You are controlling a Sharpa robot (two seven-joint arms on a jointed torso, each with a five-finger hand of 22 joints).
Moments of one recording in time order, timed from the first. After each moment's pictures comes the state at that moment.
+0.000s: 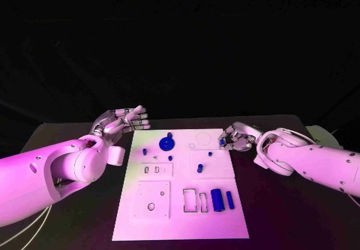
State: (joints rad) left arm 1.24 -0.95 -0.03 1.60 0.06 -0.35 0.42; left_hand 1.43 0.04 -0.01 0.24 0.16 0.95 0.21 0.11 0.07 1.02 0.16 0.12 0.07 1.02 0.13 0.20 0.14 0.17 0.80 0.28 0.38 0.15; right arm 1.25 -0.83 -0.13 1.31 -1.17 -0.30 0.08; right_hand 1.35 -0.07 0.19 0.02 0.25 1.00 0.16 0.12 0.08 1.46 0.08 1.49 1.31 1.47 0.01 1.54 1.31 0.07 1.38 0.12 1.31 1.31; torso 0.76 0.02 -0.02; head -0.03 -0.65
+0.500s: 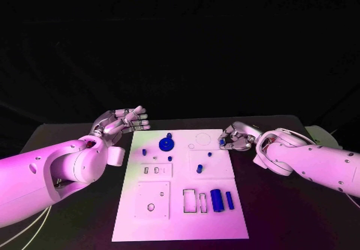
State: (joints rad) left arm 1.24 -0.95 -0.03 1.60 0.06 -0.35 0.42; left_hand 1.43 0.04 -0.01 0.24 0.16 0.95 0.21 0.11 0.07 1.02 0.16 0.12 0.07 1.02 0.13 0.20 0.14 0.17 0.80 0.28 0.38 0.15; right arm 1.25 -0.83 -0.13 1.31 -1.17 -0.32 0.07; right_hand 1.37 -0.03 0.25 0.00 0.18 1.05 0.13 0.16 0.08 1.47 0.06 1.50 1.31 1.47 -0.01 1.55 1.31 0.07 1.39 0.10 1.33 1.31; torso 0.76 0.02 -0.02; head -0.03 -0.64
